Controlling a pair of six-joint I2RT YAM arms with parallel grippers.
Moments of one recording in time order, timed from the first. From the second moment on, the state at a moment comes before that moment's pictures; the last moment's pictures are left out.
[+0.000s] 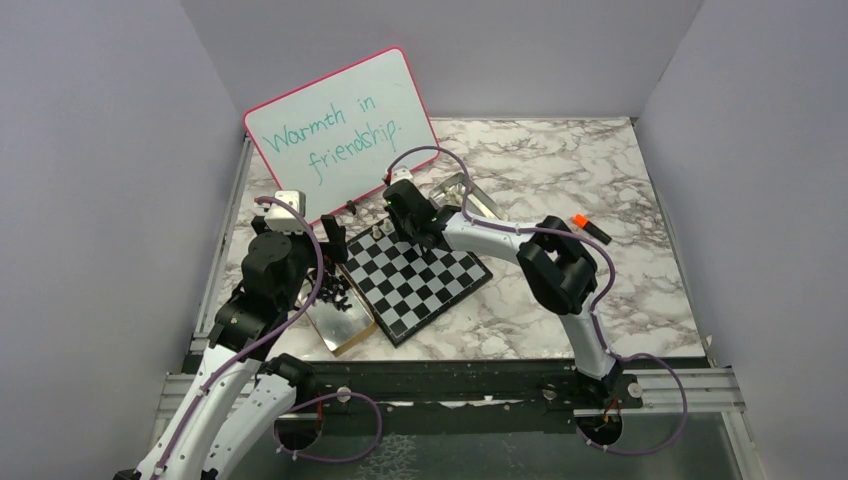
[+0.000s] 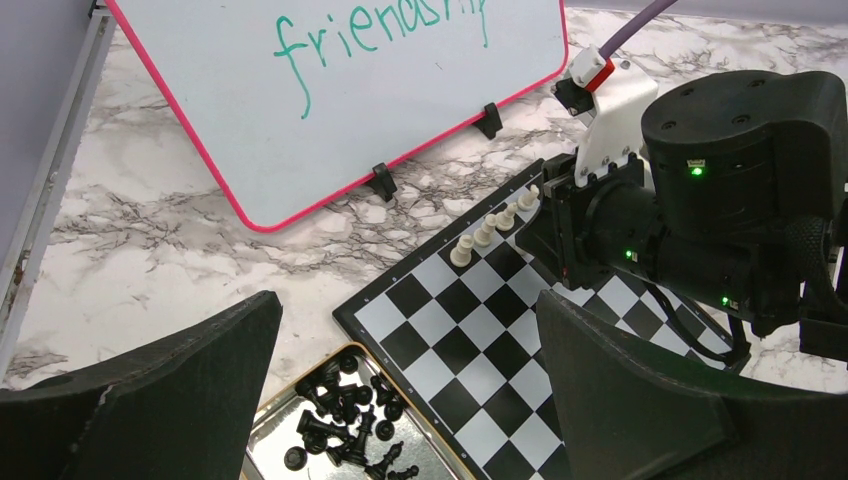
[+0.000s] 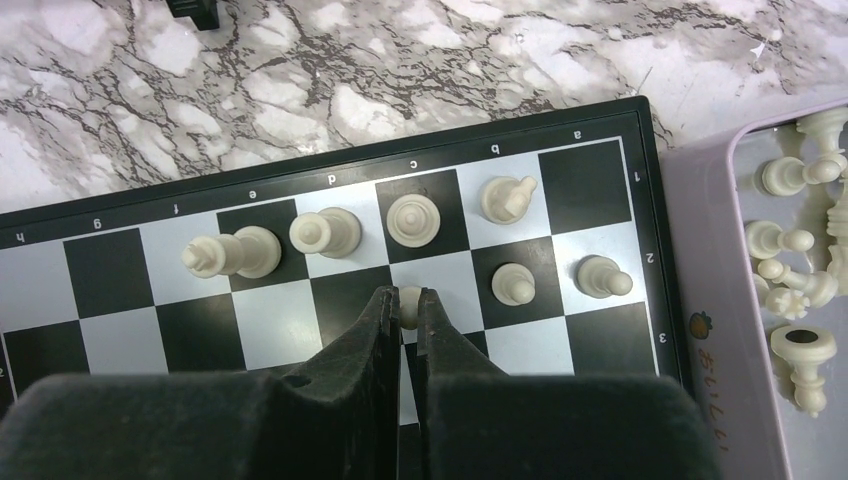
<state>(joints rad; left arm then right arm) -0.41 0.58 0.74 -0.41 -0.28 -0.21 0.89 2.15 1.59 -0.16 0.31 0.26</state>
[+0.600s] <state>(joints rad) -0.41 0.58 0.74 -0.41 -0.28 -0.21 0.89 2.16 1.60 -0.18 0.33 0.26</state>
